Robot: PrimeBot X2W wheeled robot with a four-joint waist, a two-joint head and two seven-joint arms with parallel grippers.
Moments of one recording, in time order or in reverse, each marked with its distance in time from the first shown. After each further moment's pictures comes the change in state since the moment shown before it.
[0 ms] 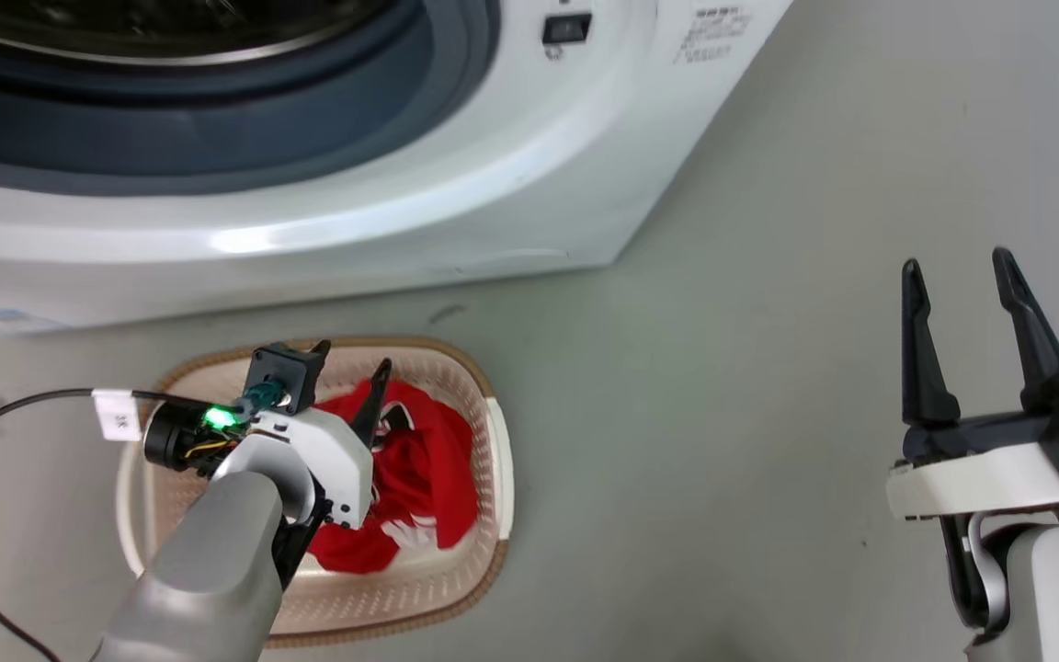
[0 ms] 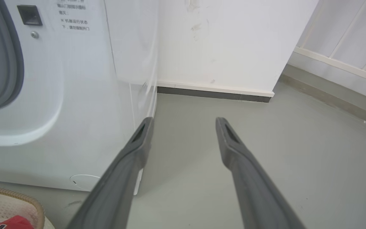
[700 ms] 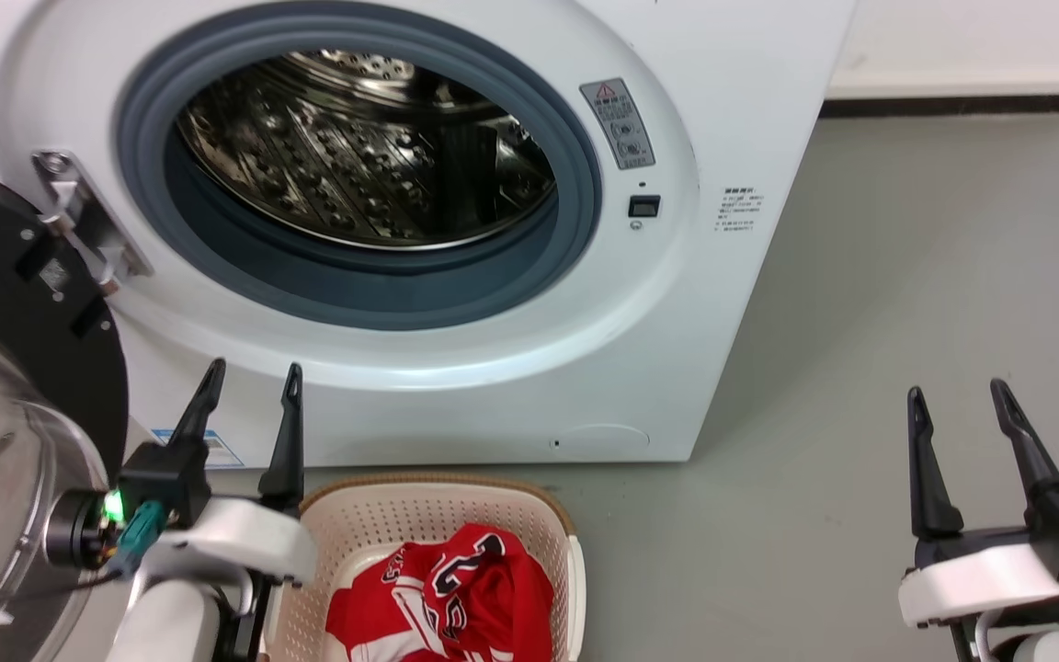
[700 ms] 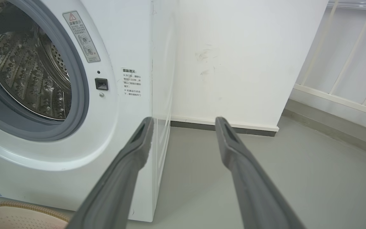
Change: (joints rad) left arm 0.447 0.044 0.346 -0.716 0.104 0.145 0.000; right arm 0.177 0.000 -0.050 0.036 -0.038 0.000 0.000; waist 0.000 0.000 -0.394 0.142
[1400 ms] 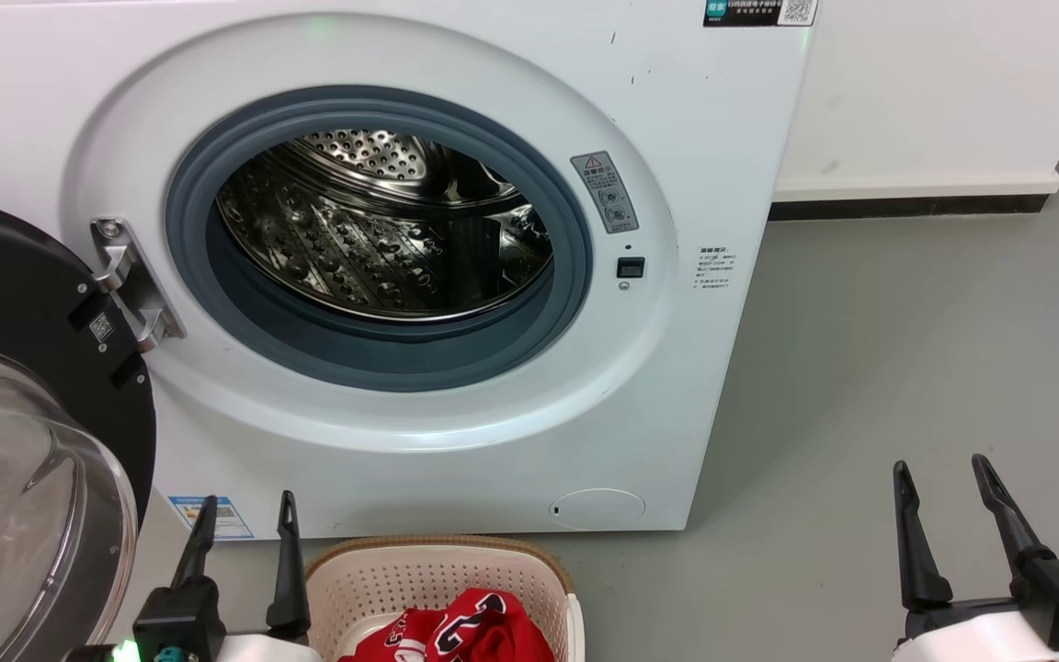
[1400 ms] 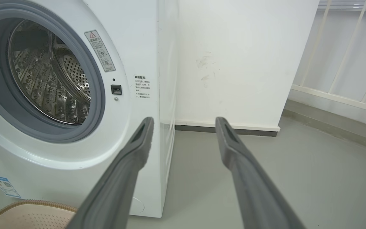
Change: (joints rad) left arm 0.309 -0.161 0.156 -0.169 0.149 0.049 0.000; right arm 0.131 0.000 0.023 -0.016 0.042 0.000 0.000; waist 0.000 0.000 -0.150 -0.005
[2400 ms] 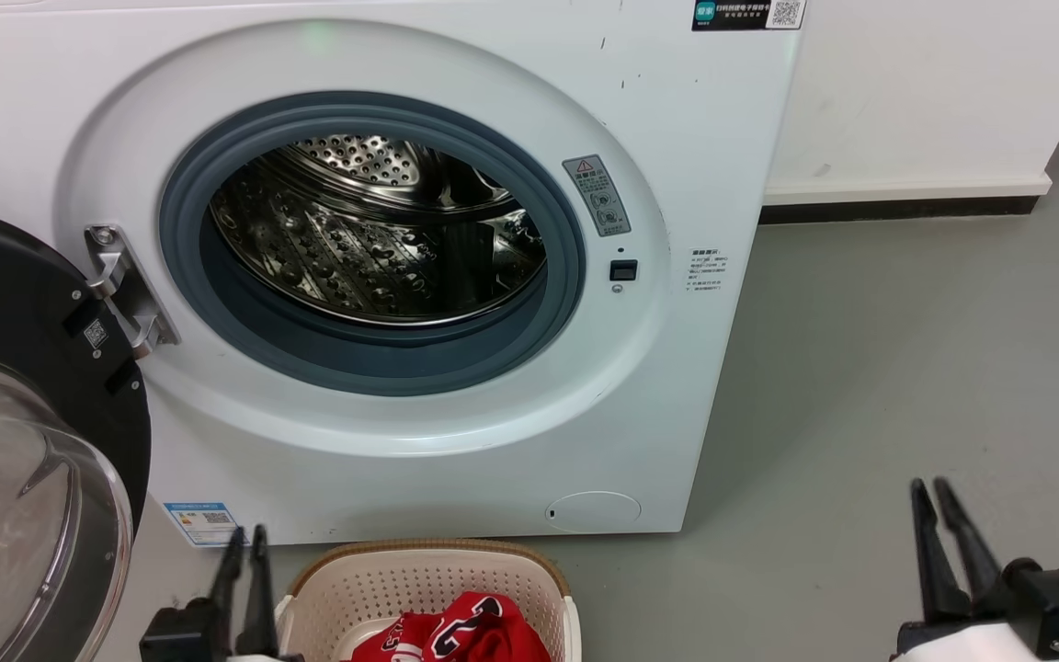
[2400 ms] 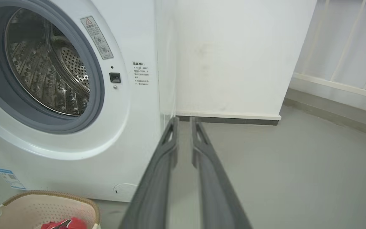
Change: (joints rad) left arm 0.020 -0.049 0.058 0.042 0.061 -0.040 0.005; right arm 0.006 0.002 0.007 0.031 0.009 0.000 0.001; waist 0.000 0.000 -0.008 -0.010
